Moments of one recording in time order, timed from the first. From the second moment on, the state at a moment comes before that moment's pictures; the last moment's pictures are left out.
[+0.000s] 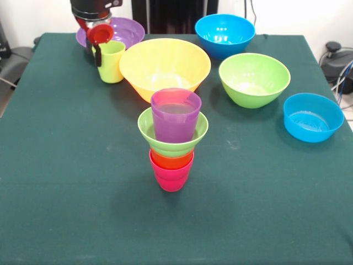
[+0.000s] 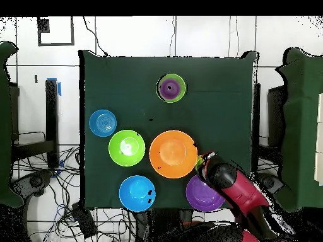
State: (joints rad) arm -0.55 -0.53 -0.16 1.95 0.16 0.12 2.05
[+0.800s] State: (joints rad) arm -0.51 -0.56 -0.17 1.95 0.18 0.12 2.05
